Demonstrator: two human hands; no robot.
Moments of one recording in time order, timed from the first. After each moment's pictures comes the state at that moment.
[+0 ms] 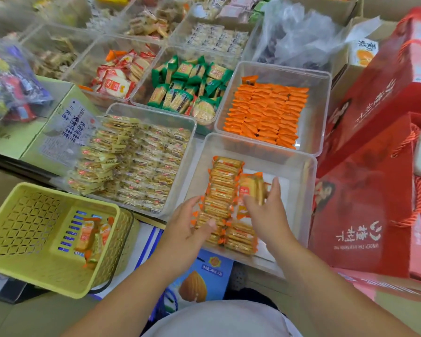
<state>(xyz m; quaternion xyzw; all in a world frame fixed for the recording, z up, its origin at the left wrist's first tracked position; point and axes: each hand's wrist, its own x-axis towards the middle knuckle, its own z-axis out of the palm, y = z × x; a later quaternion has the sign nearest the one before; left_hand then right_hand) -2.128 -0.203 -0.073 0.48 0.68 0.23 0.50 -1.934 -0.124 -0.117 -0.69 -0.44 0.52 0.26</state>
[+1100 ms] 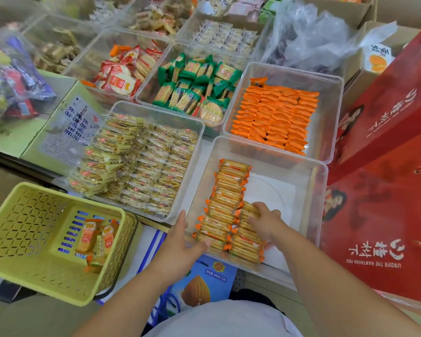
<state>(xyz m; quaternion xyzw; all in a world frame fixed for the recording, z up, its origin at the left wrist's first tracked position) -2.163 -0.208 -0.123 0.39 0.72 0.15 0.55 -1.929 -0.088 -0.178 -0.70 -0.52 0.48 -0.11</state>
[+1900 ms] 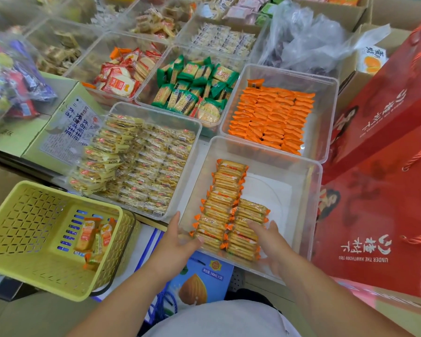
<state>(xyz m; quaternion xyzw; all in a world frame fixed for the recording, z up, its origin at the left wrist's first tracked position) -2.159 -0.210 -0.126 0.32 0.73 0.20 0.57 -1.922 -0.142 -0.171 -0.71 -0.24 0.65 0.15</state>
